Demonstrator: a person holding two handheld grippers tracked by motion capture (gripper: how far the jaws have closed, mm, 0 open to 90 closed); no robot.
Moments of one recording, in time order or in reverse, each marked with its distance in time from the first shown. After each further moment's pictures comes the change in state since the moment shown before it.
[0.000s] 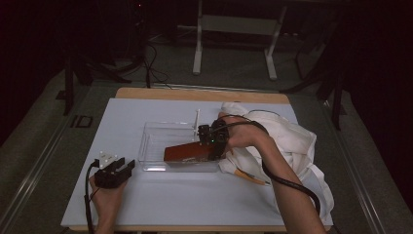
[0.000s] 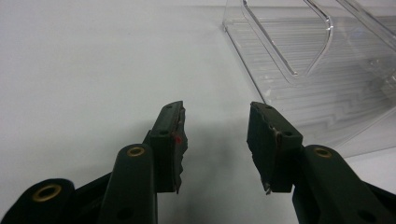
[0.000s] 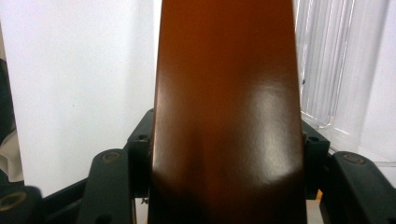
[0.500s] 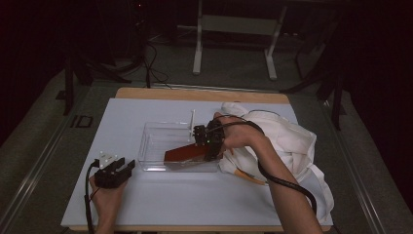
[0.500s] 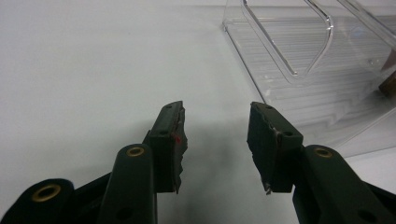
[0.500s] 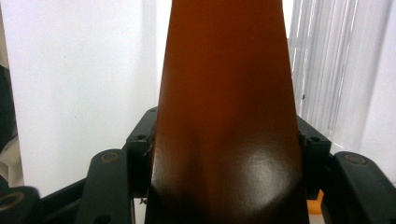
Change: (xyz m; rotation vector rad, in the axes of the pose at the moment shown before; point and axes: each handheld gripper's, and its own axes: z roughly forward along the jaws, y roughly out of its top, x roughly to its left) left arm 0.000 0.000 0.000 0.000 0.000 0.000; right arm 0.001 0.012 0.002 -0.004 0.002 -0.013
